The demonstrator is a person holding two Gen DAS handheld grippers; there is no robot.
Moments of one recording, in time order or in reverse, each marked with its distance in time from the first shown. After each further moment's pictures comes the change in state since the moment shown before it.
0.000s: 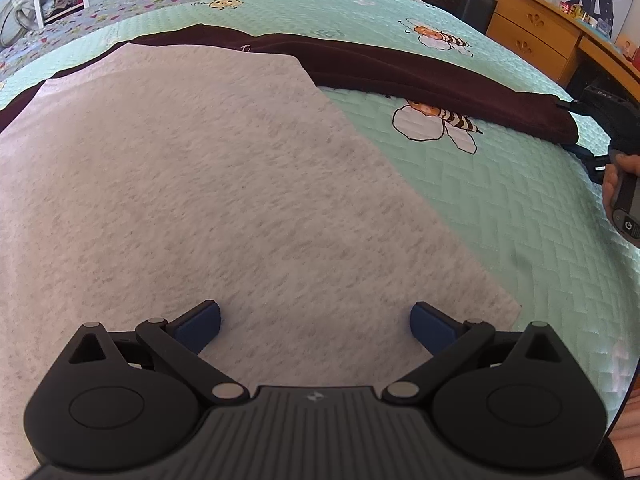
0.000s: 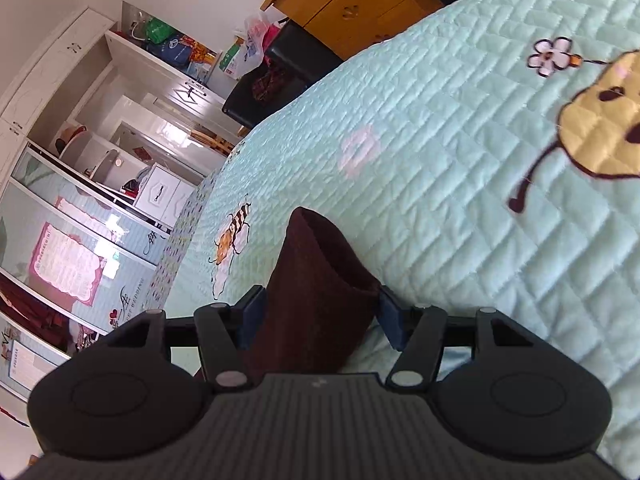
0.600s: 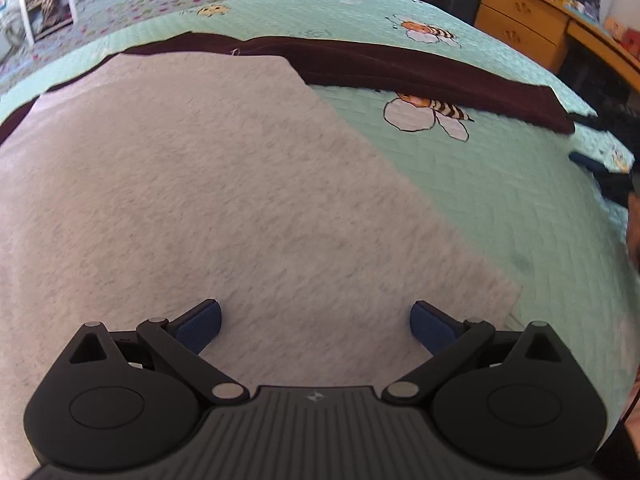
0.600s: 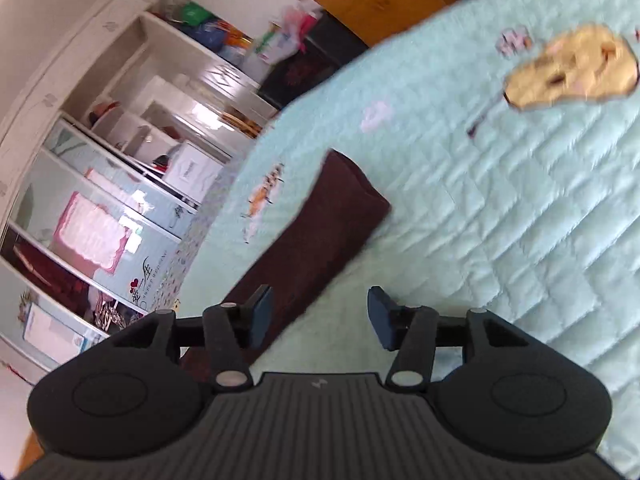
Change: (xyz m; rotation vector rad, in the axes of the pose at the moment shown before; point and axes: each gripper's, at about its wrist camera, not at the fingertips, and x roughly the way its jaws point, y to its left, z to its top) left arm -0.001 -0.006 -0.006 0.076 -0.008 0.018; right arm -0.063 -0.011 -0.040 -0.025 0.024 0.068
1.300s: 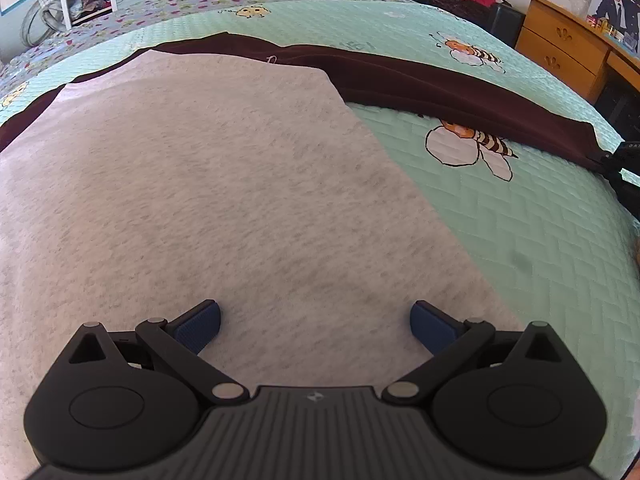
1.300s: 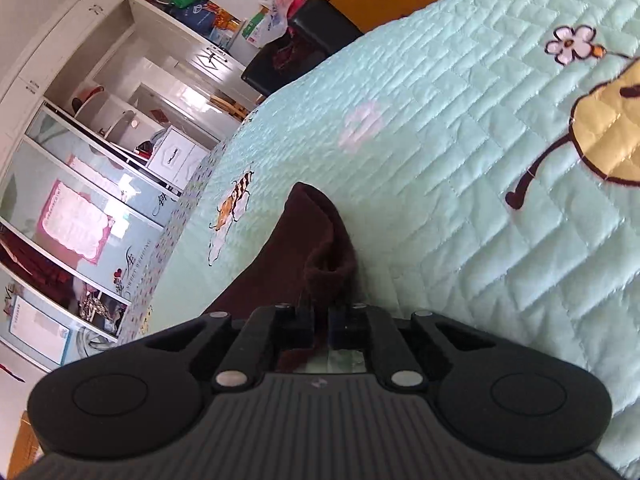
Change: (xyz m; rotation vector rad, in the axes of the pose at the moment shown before) left arm 0.018 0.007 0.019 -0.104 -0.019 0.068; right arm 0.069 -0.007 0.042 -0.048 0.060 -0.030
